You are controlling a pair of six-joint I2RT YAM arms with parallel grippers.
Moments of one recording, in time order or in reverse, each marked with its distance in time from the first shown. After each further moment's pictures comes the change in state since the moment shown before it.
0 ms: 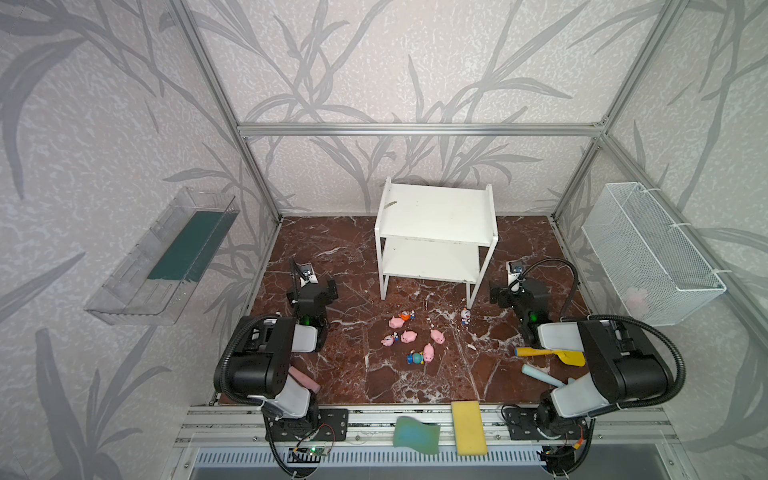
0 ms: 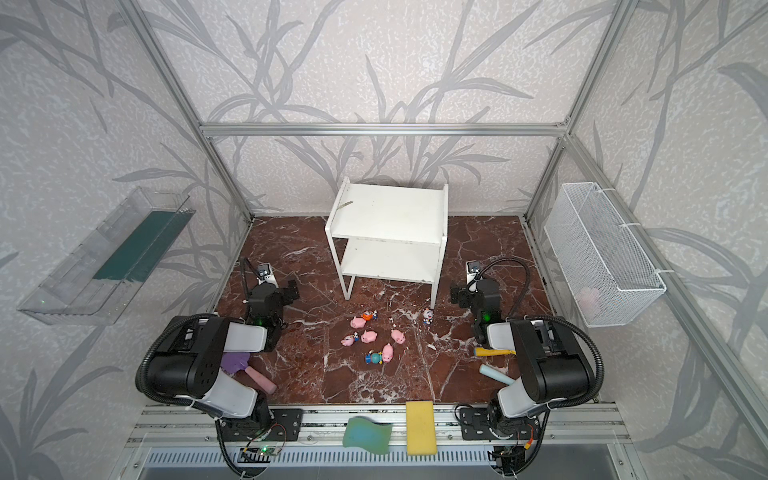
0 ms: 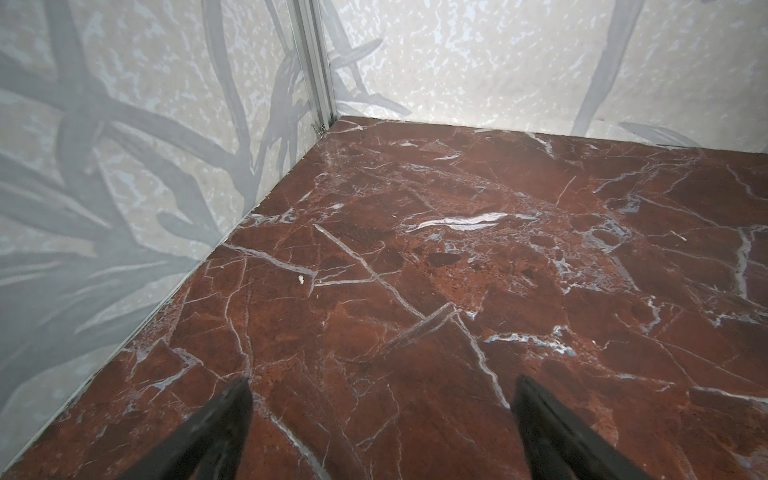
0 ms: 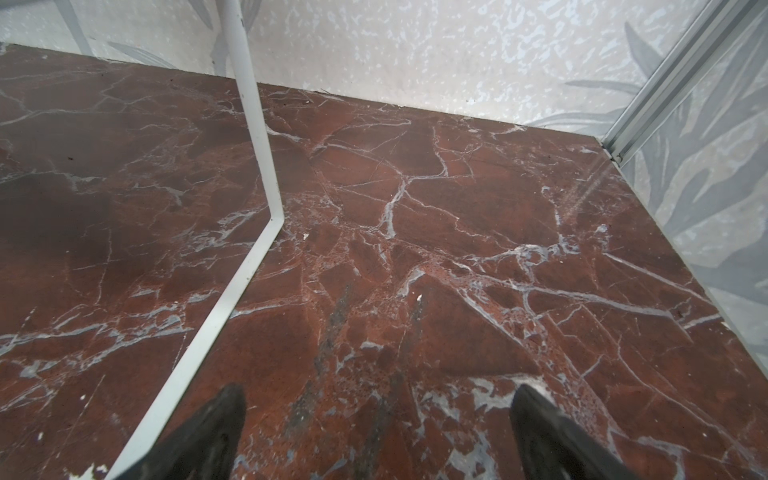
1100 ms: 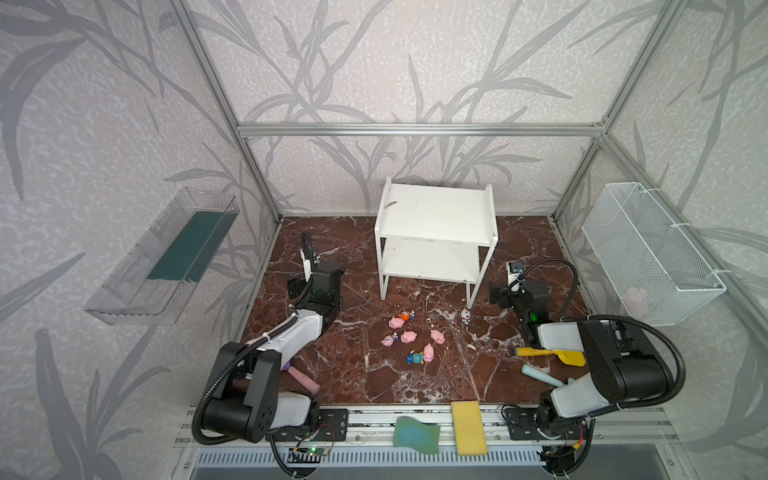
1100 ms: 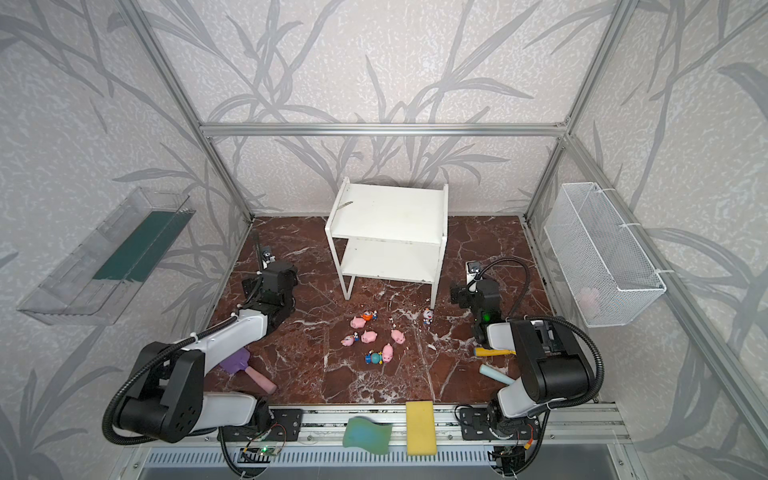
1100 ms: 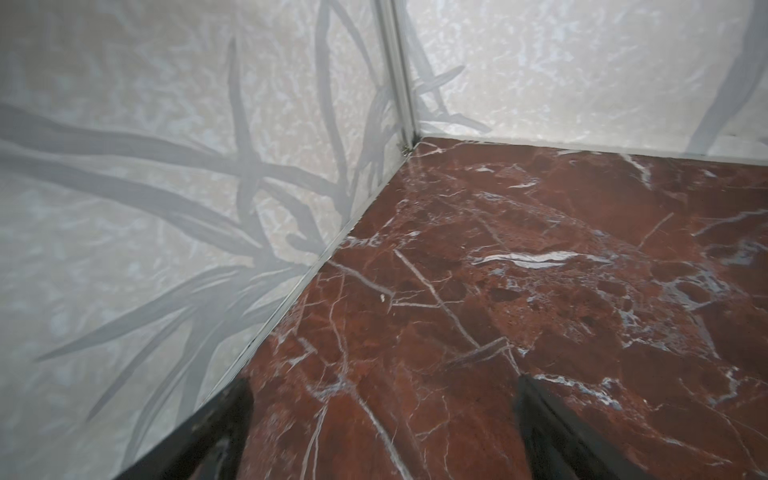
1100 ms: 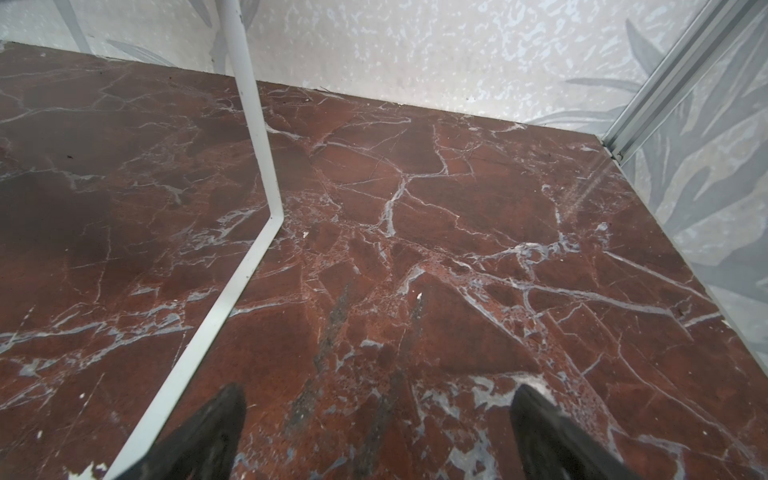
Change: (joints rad) left arm -0.221 -0.228 0.298 -0.724 -0.518 -0.124; right arm 0.000 0.000 0.000 -0.004 0.001 0.001
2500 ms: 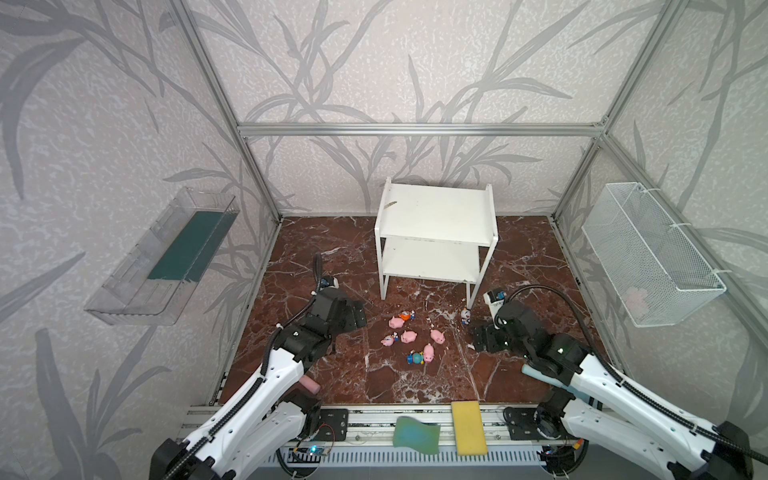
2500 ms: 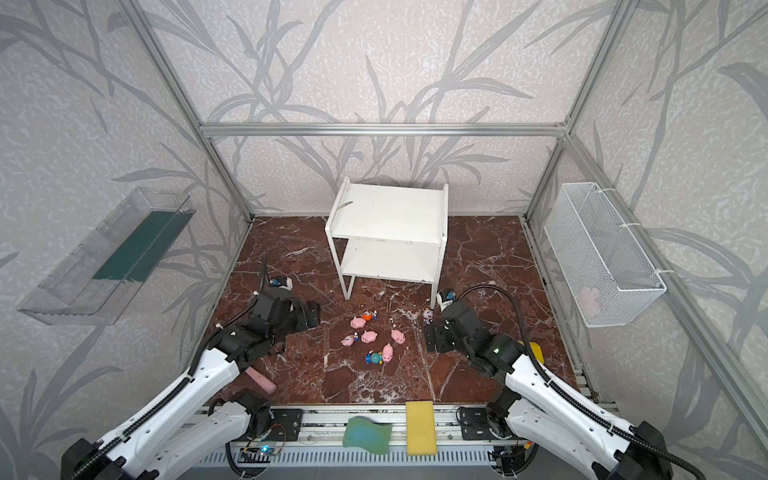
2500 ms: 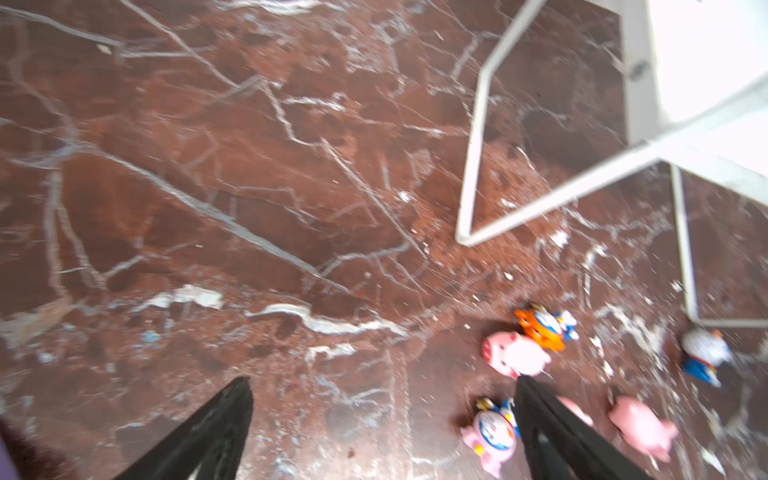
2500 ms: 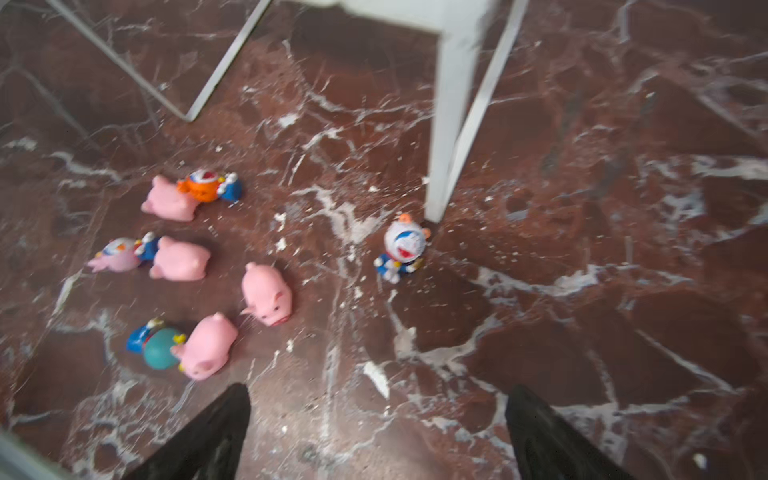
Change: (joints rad) left arm -0.216 -0.470 -0.025 -0.721 0.705 -0.387; right arm 0.658 -0.710 0.188 -1.321 0.106 0.498
